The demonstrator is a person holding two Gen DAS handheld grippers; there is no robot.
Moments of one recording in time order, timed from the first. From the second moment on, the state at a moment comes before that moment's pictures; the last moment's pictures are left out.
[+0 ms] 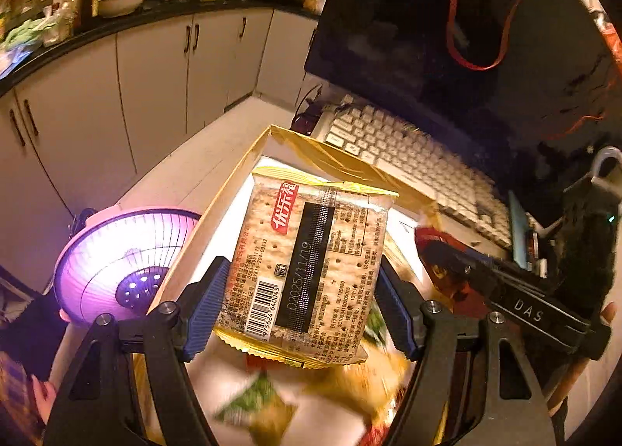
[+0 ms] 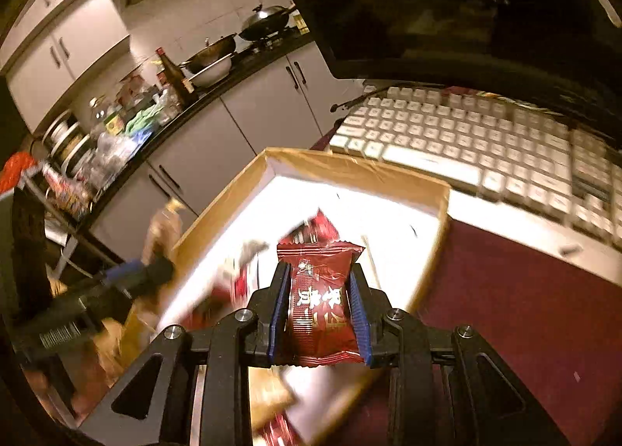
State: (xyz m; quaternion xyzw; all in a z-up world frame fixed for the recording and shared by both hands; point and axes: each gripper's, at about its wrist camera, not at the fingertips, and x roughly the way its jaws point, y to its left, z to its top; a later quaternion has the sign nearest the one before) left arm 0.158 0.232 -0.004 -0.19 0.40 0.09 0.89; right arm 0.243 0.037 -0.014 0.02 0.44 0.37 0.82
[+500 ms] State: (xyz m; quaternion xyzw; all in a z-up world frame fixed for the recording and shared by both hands) left arm 0.215 0.229 -0.042 -0.15 0.49 0.11 0.85; right arm 0.274 0.057 -0.050 -0.01 0.44 0.30 0.85
